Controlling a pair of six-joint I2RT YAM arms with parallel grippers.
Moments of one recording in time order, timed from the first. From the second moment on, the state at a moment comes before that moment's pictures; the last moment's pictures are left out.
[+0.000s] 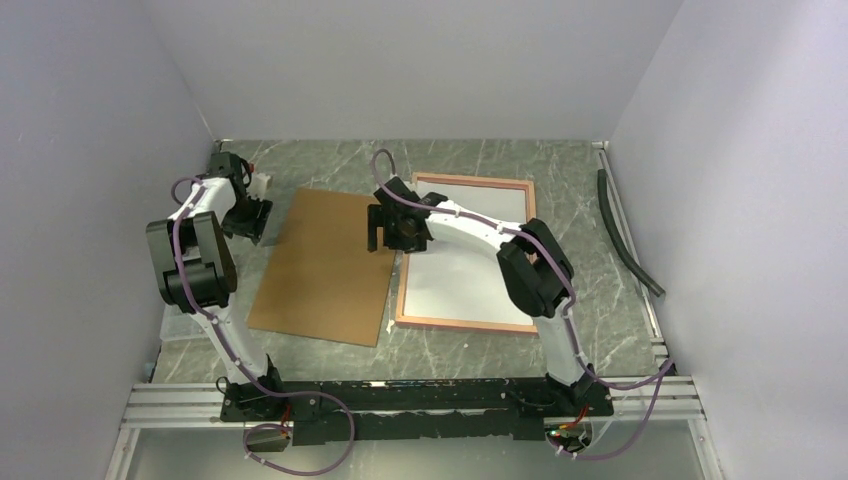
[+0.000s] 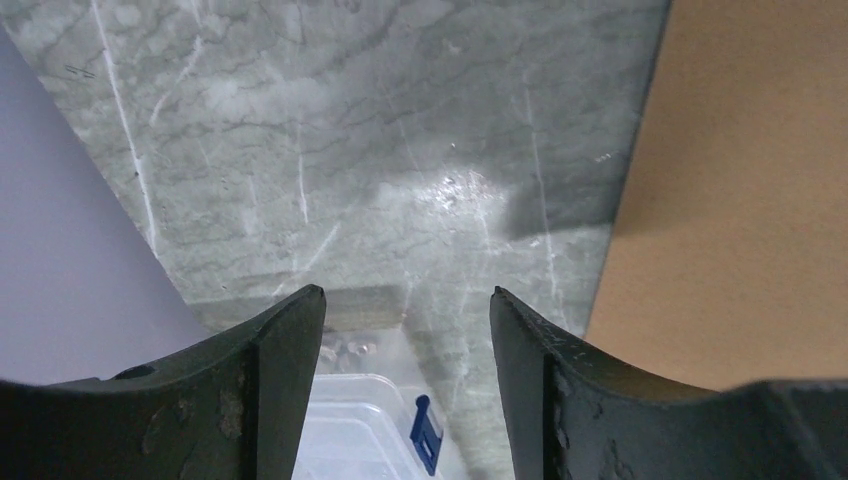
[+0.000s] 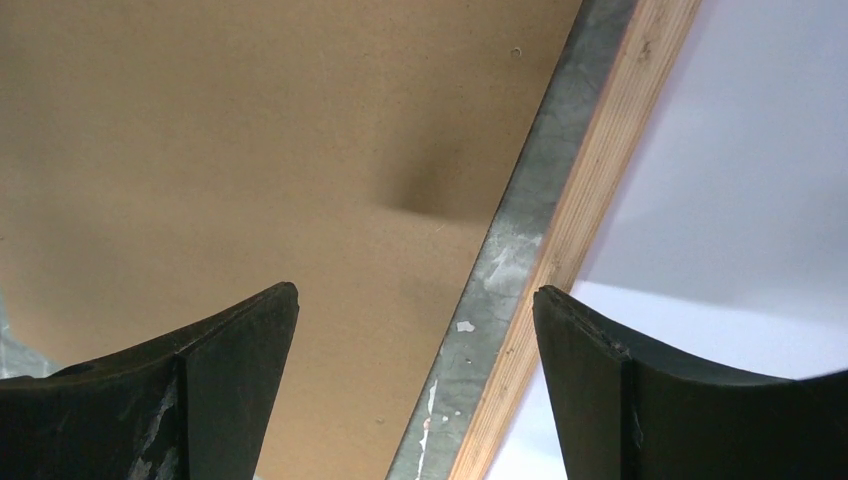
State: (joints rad) left arm 0.23 1.92 1.42 -0.72 -0.08 0.45; right arm 0.80 2.11 1.67 -0.55 0.06 0.73
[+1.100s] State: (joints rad) left arm 0.17 1.92 1.30 -0.59 -0.06 0.42; right arm 0.82 2.28 1.84 -0.64 0.05 0.90
